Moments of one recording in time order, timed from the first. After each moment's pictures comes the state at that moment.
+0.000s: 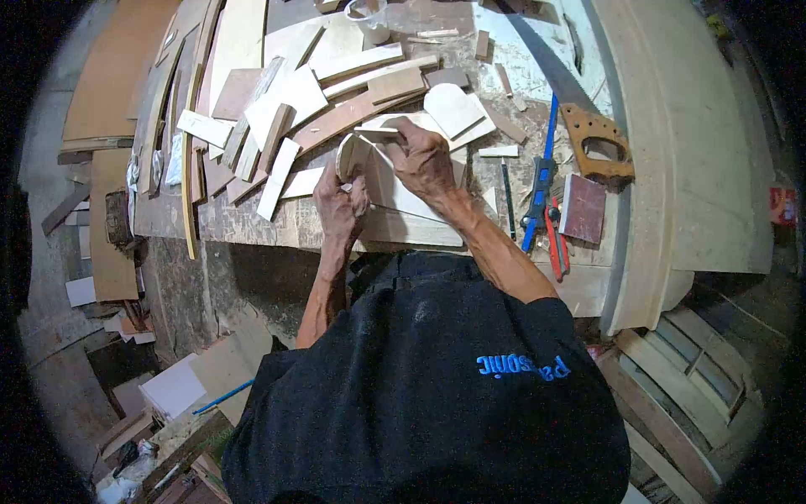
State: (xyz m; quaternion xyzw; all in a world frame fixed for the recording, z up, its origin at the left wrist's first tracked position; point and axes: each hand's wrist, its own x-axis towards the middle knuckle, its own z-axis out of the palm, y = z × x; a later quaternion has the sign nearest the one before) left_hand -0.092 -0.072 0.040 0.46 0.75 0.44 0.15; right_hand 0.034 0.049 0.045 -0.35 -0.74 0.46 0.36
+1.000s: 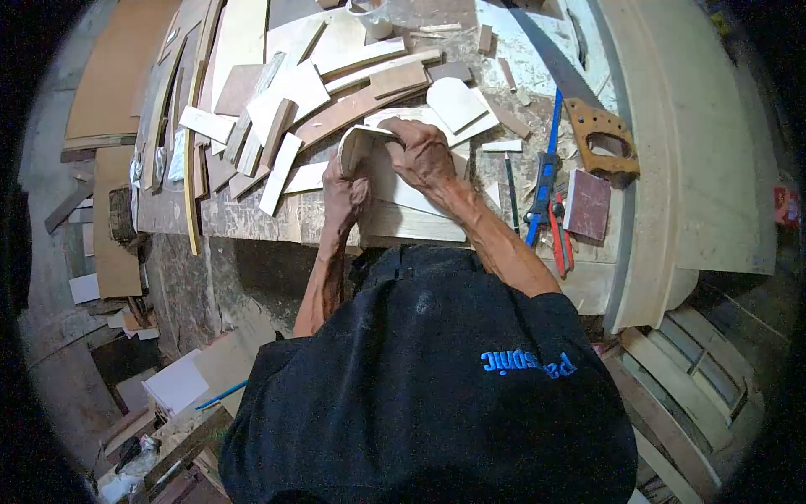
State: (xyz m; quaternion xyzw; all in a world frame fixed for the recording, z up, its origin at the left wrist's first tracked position) left_hand -0.110 -0.069 0.018 0.45 0.72 0.45 0.28; right_hand 0.034 0.051 0.054 -0.29 -0.80 0.39 0.36
